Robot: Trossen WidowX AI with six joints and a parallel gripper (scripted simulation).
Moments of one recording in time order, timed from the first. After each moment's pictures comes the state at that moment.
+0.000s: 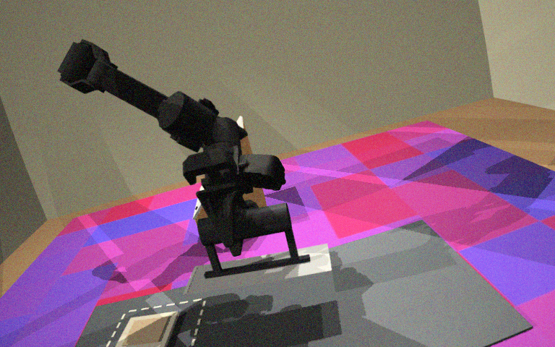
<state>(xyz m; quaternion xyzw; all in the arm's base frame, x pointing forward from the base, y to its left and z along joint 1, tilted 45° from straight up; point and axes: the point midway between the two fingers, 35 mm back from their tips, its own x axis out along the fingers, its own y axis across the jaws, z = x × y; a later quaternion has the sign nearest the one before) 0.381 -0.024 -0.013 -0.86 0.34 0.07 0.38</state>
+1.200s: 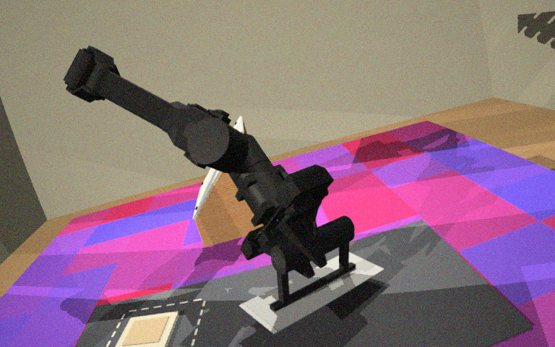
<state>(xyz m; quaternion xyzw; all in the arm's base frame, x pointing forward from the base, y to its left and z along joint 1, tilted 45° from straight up) 0.426 0.009 -0.097 -0.87 0.27 0.36 0.19</state>
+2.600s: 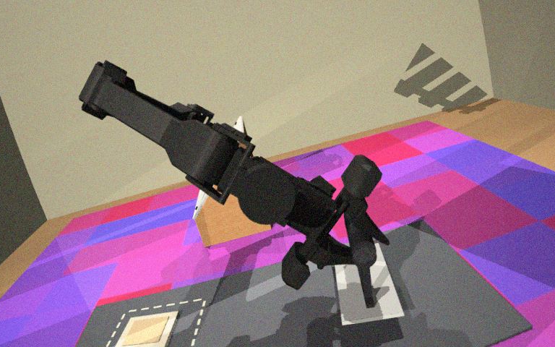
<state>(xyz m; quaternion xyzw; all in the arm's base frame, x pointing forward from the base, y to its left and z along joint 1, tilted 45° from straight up) 0.426 0.052 -0.159 -0.75 0.04 0.66 0.03</state>
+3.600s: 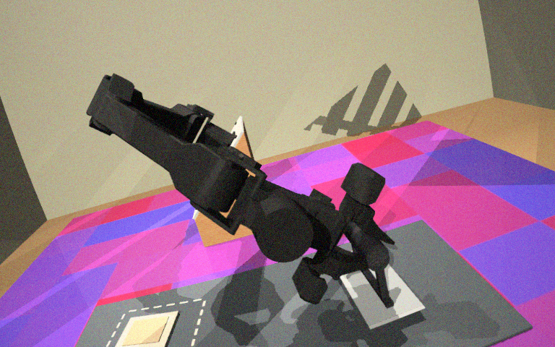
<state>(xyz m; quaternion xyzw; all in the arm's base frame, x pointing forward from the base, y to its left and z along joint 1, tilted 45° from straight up) 0.418 0.048 -0.176 -0.69 -0.04 0.72 0.02</state>
